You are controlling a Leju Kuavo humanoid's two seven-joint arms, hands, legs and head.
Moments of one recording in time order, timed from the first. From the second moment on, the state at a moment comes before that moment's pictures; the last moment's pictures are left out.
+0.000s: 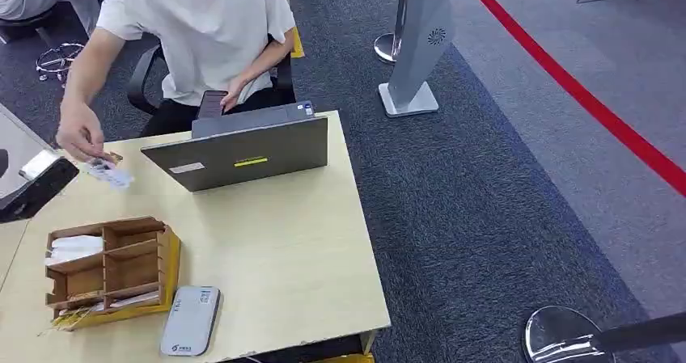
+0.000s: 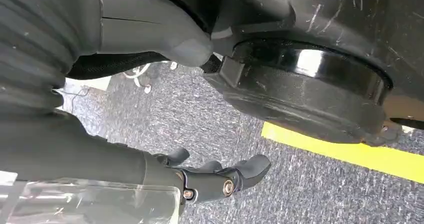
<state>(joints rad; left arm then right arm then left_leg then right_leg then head) -0.33 0.42 -0.10 -1.78 -1.21 0.00 0.19 0.08 -0.46 1.43 -1.17 -0.93 -0.69 0.20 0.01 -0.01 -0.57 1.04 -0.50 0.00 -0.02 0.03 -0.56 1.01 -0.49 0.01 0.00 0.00</state>
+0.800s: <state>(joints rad) 0.69 0.31 -0.03 -2.14 -1.05 0.21 0.22 0.32 -0.43 1.07 -1.29 -0.59 -0.69 0.41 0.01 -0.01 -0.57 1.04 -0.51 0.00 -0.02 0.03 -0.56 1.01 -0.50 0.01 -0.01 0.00</state>
